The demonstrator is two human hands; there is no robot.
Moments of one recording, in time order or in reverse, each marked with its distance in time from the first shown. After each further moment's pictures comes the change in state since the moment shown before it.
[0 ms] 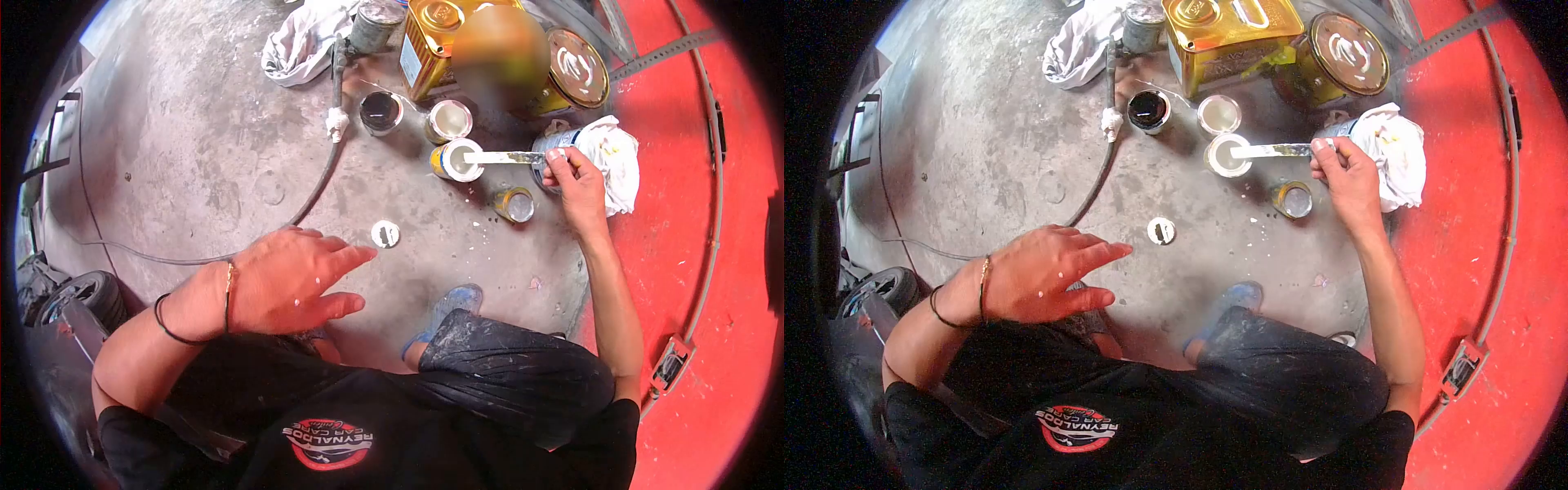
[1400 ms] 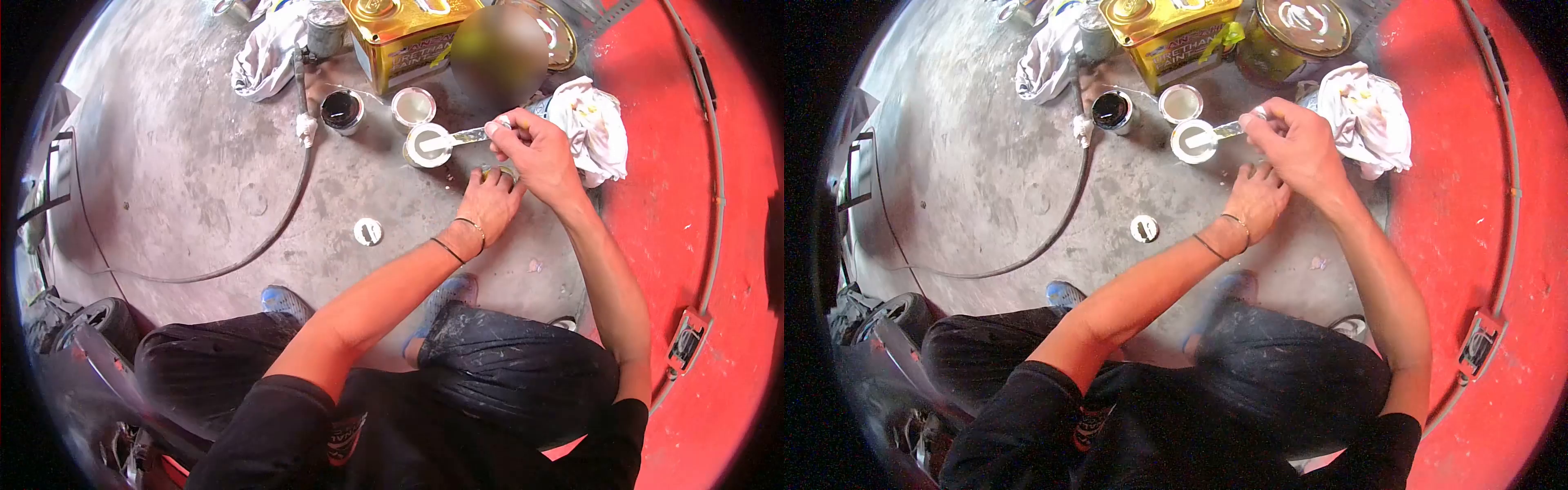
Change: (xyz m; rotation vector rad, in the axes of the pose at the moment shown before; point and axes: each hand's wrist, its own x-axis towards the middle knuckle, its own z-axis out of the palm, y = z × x) left_hand 0.341 0.043 0.170 0.452 0.639 -0.012; right_hand -0.003 -0.025 0.016 -0.126 -0.123 -0.103
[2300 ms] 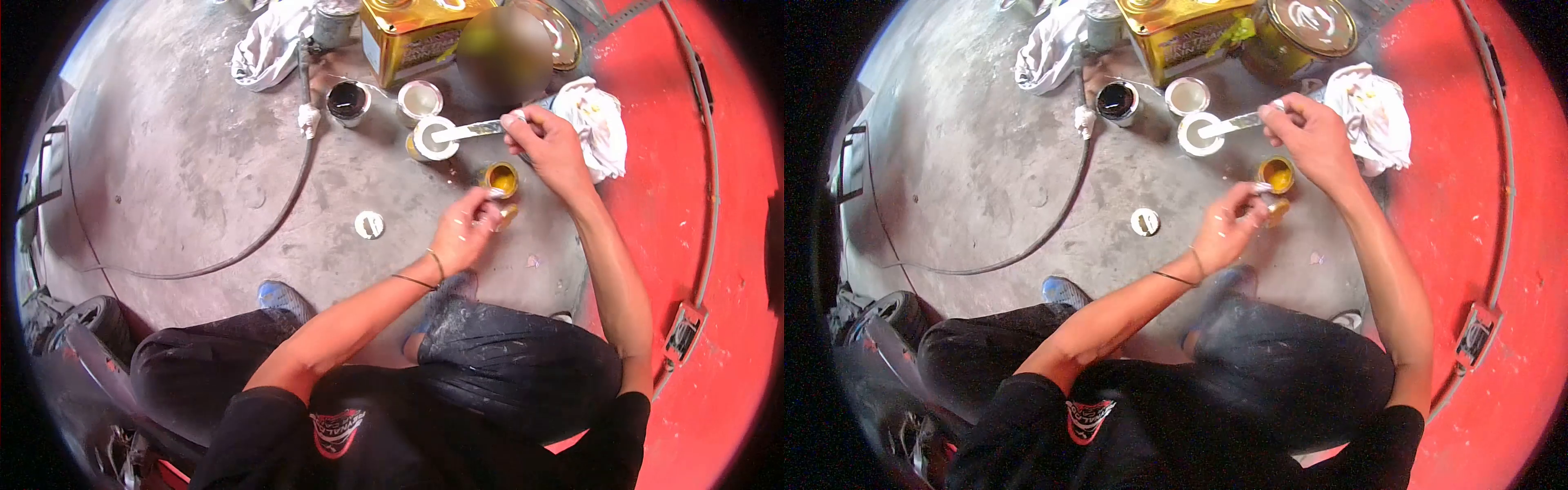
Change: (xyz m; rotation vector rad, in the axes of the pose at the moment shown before) left_hand -0.073 -0.006 -0.009 -1.441 0.215 -0.401; right_hand 0.002 0.008 -0.005 0.047 0.025 0.014
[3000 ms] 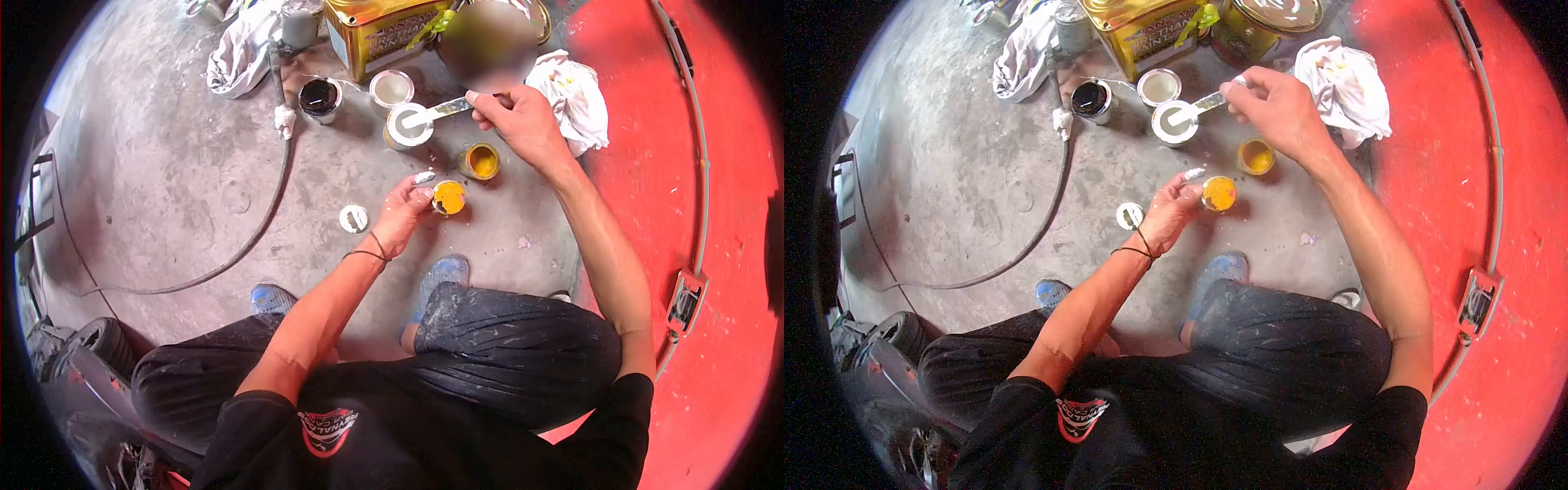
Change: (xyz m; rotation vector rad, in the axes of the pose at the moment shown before) left_hand -0.012 -0.037 -0.066 -0.580 0.025 -0.475; right_hand -0.002 -0.014 0.003 -0.136 -0.025 -0.014
